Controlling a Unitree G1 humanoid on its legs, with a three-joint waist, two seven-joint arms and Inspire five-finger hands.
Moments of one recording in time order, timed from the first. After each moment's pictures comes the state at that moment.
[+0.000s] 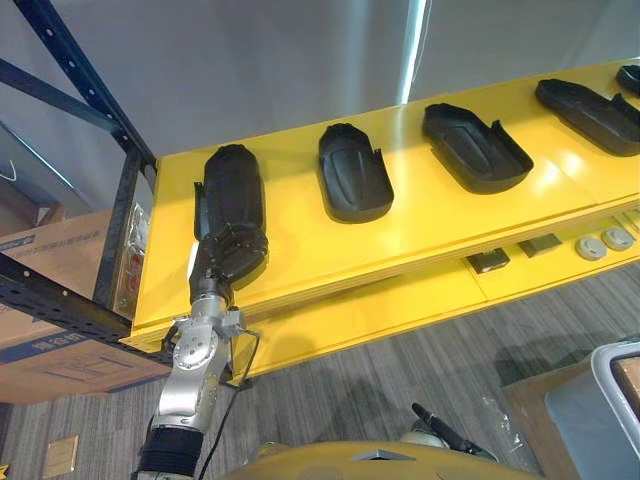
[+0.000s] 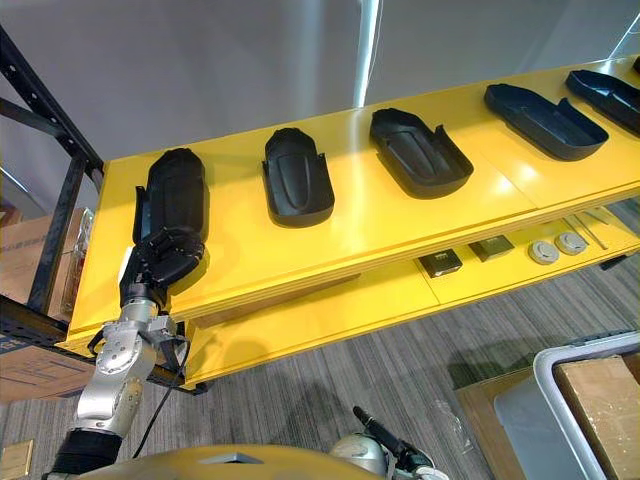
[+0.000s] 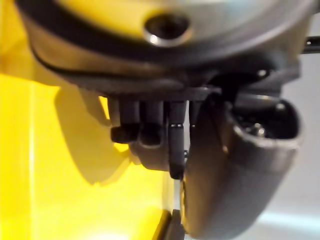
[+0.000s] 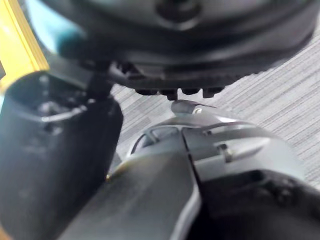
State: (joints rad) left arm 0.10 0.20 -0.03 -0.02 -0.30 -0.09 0.19; right arm 0.11 -0.19 -0.24 1.17 0.08 0.04 0.13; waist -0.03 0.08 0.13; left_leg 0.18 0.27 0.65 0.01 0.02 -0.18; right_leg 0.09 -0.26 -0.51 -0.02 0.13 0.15
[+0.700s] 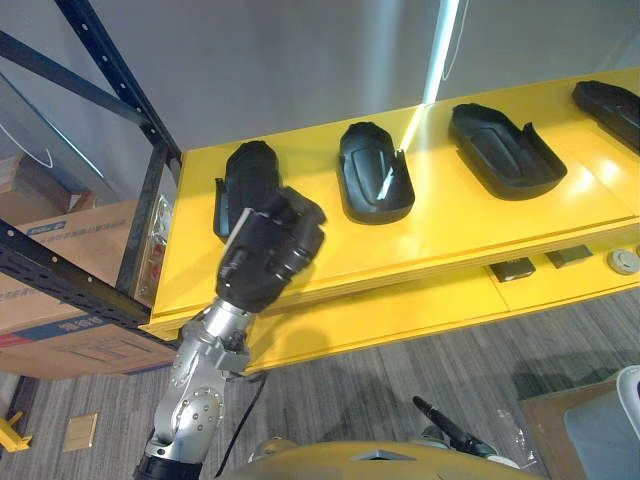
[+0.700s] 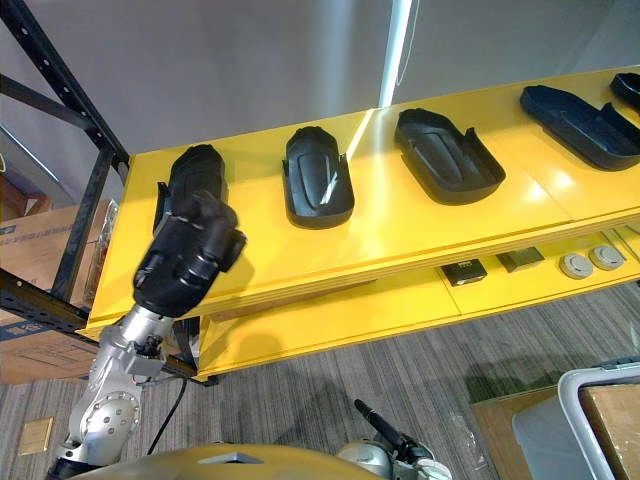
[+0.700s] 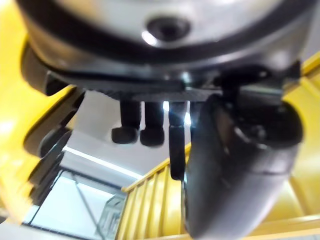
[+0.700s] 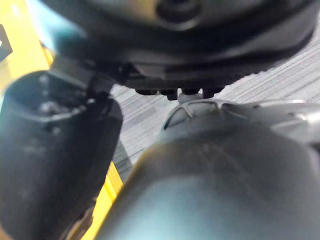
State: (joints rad) left arm 0.20 0.25 -0.17 -0.34 -0.89 -0.07 -0.63; right arm 0.06 -0.20 -0.27 1.21 0.06 0.04 0.14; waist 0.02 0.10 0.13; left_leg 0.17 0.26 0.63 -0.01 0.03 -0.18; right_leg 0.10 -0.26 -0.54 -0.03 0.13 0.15
